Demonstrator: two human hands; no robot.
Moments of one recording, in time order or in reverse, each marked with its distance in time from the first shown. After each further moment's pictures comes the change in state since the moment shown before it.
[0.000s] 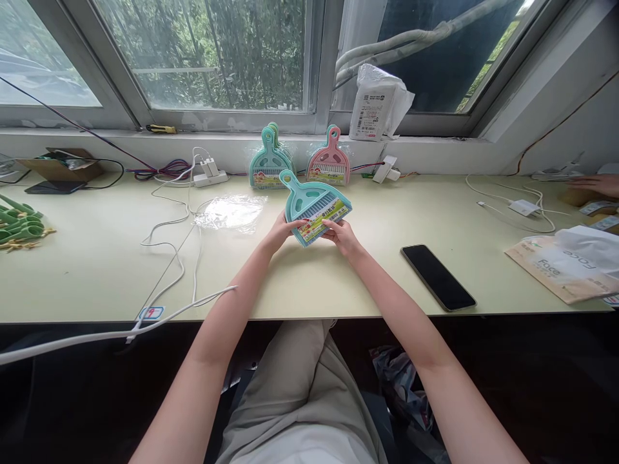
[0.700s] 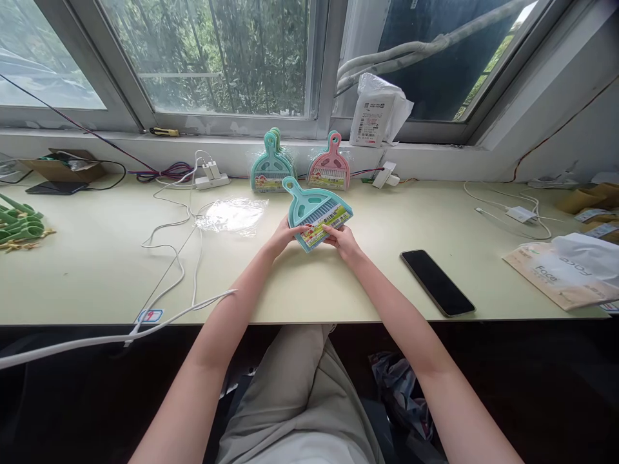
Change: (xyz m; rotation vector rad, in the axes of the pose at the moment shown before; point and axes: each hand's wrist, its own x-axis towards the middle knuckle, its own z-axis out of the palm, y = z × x) left_hand -0.001 -0.002 0.003 0.001 -0.024 0.001; right_hand 0.003 0.004 -0.001 -0.002 0.081 0.031
